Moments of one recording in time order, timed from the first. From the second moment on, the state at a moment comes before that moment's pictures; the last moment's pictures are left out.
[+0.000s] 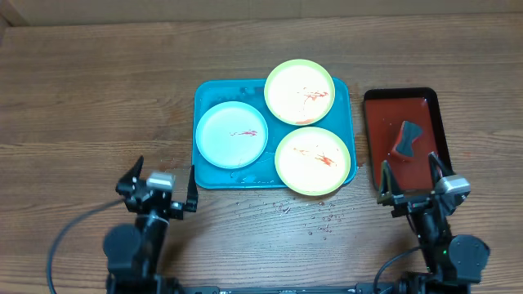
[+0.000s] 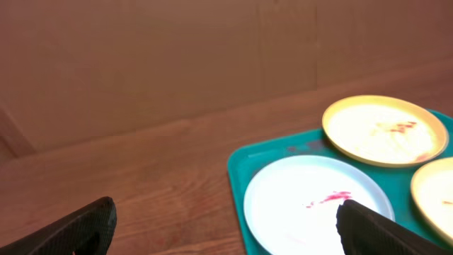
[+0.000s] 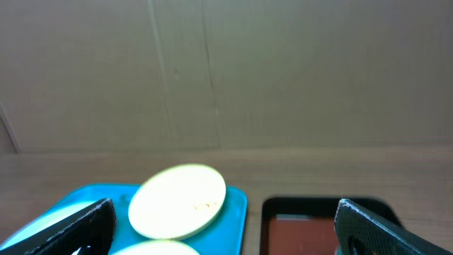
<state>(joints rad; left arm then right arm) 0.04 0.30 0.28 -0.13 0.16 0.19 -0.10 0.11 0.15 0.02 -0.31 0.15</state>
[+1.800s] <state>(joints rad) -0.15 1.90 1.49 -1.08 0.07 -0.50 -0.10 1.34 1.20 -0.92 -0.24 0.15</state>
